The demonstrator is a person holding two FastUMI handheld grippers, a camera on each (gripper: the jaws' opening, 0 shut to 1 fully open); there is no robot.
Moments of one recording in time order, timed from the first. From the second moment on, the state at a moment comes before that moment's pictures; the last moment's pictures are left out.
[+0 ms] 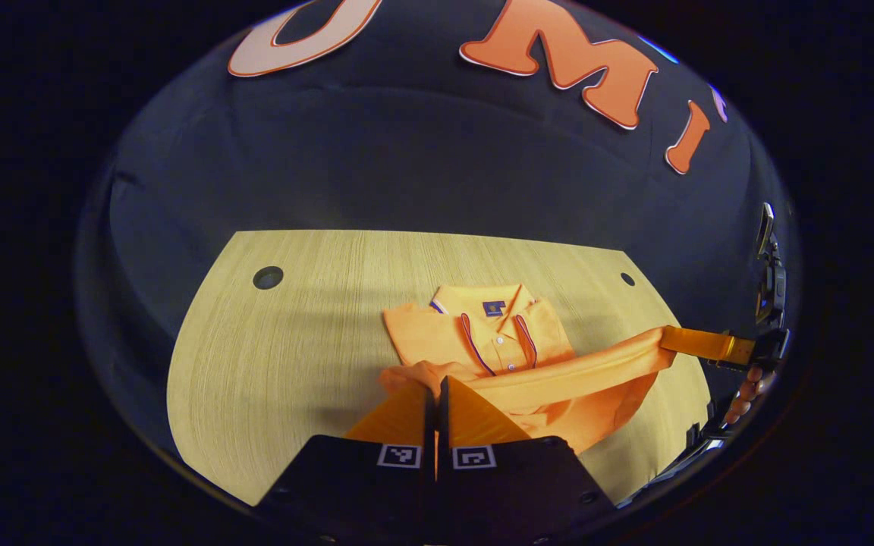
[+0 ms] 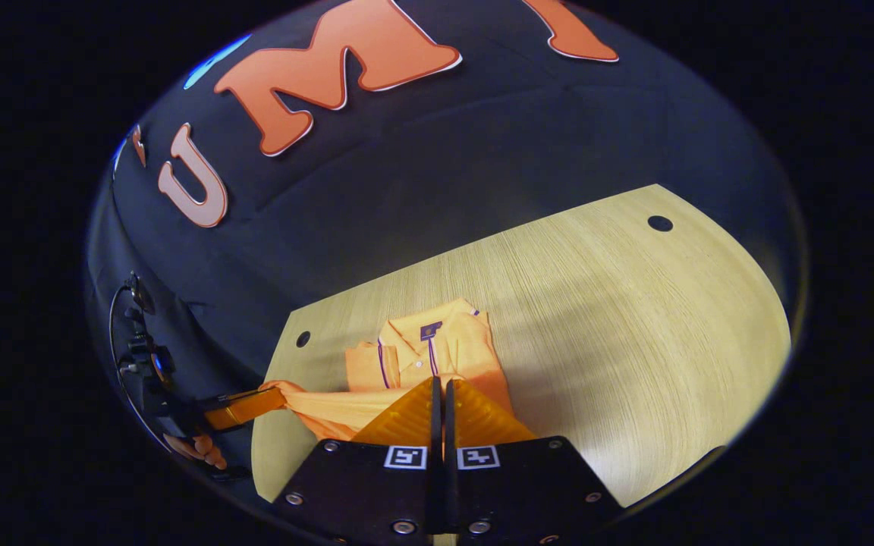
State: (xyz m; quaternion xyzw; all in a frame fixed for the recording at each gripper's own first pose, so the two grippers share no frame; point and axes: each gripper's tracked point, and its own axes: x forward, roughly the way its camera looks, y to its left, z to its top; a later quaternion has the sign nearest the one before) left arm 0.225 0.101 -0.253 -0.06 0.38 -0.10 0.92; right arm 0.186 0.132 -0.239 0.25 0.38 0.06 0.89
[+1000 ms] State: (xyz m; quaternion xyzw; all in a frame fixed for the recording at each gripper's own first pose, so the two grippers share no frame) left arm 0.363 0.129 -0.324 0.03 0.40 -0.05 0.91; right arm 0.343 0.122 -0.325 0.19 0.41 0.04 0.89
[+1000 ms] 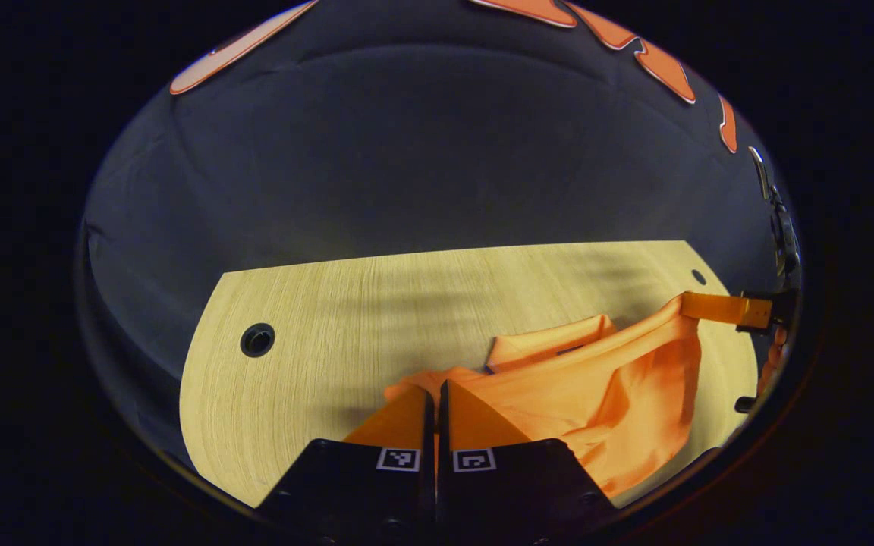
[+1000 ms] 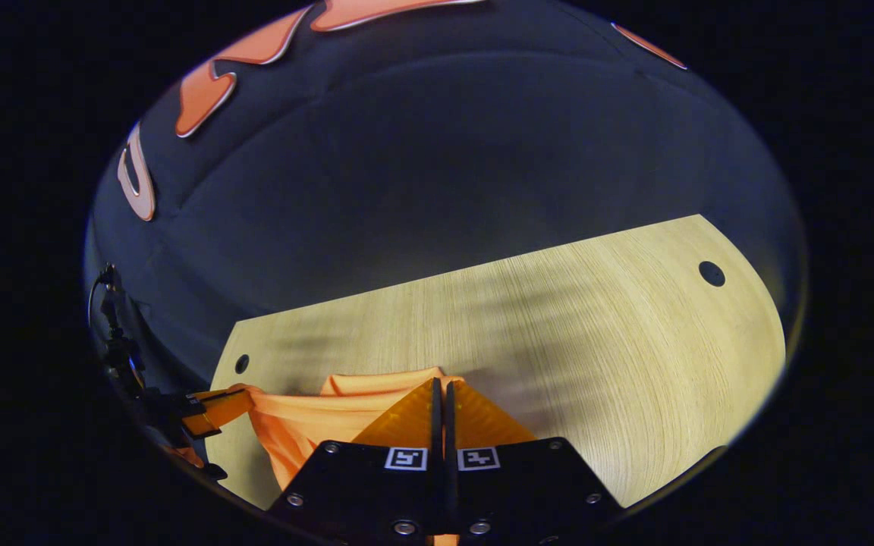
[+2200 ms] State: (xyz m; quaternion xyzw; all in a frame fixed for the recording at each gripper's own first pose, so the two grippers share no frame) left arm 0.278 0.161 -0.128 0.00 0.22 0.02 0.98; right arm 0.271 0.068 -0.189 0.07 0.26 0.03 0.96
